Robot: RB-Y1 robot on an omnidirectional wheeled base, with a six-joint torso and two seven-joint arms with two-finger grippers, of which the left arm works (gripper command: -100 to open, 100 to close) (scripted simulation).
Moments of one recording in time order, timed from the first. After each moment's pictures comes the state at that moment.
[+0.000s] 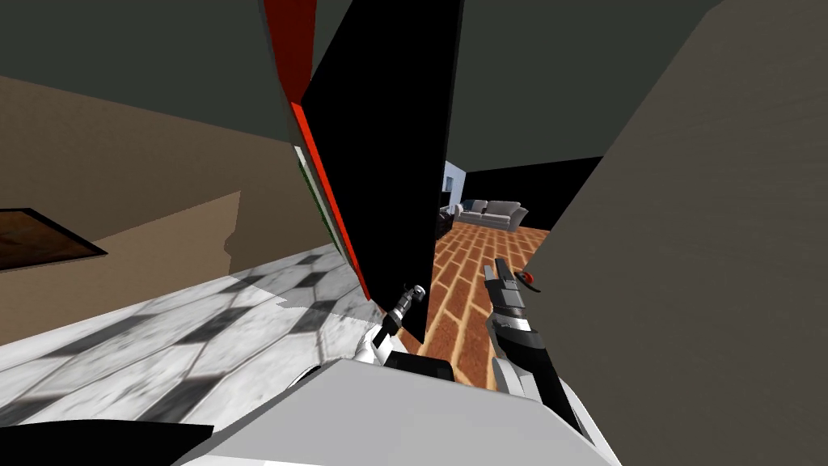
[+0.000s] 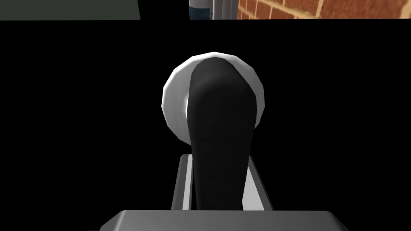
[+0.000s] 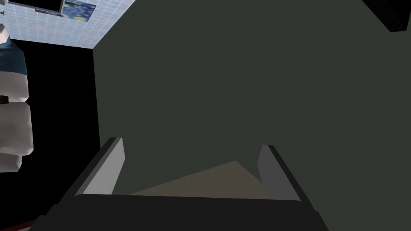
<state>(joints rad) -0.16 0.04 -0.30 -0.65 -0.17 -0.79 0.18</state>
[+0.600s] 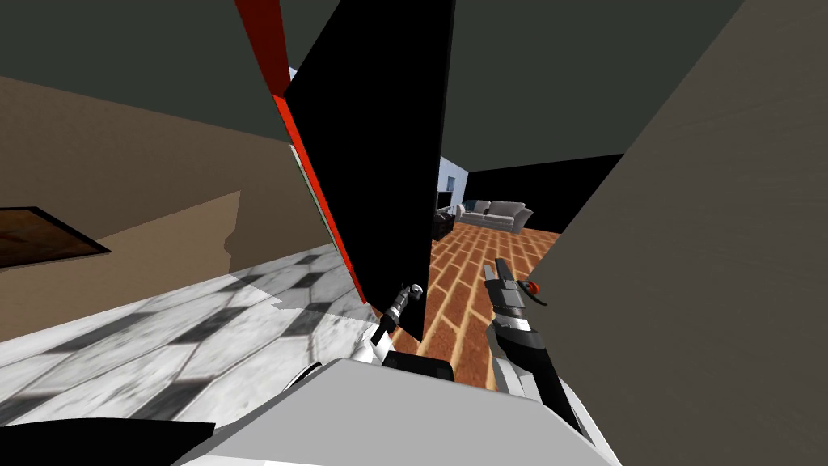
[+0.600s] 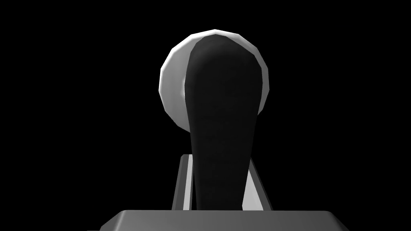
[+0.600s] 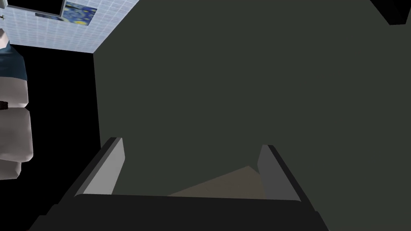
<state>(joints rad) -0.18 0.04 -0.23 -0.61 -0.14 -0.80 0.15</state>
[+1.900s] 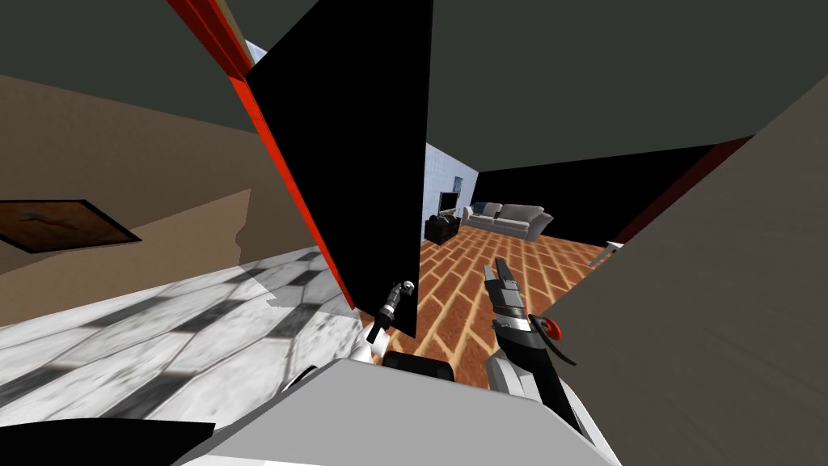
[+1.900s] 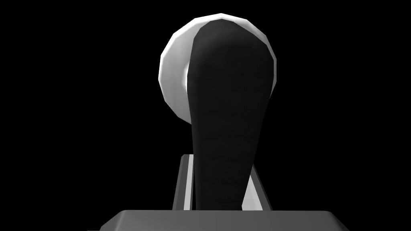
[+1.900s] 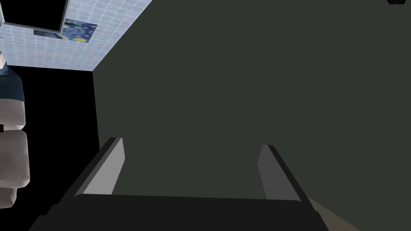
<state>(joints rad) -0.18 0.02 -0.08 -0.60 -0.06 -0.80 0.08</state>
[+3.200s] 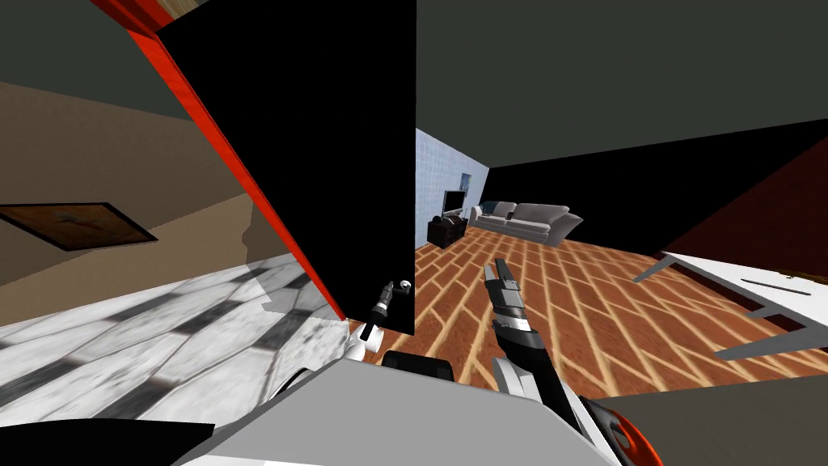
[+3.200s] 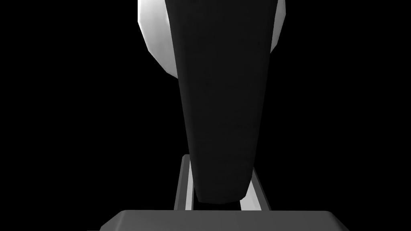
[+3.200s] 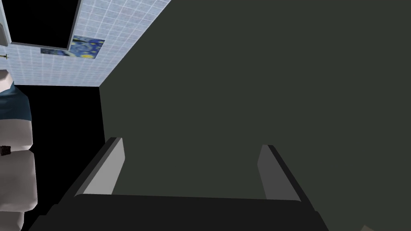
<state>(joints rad) -0.17 0.06 -0.01 -0.61 -0.02 -0.79 0.02</state>
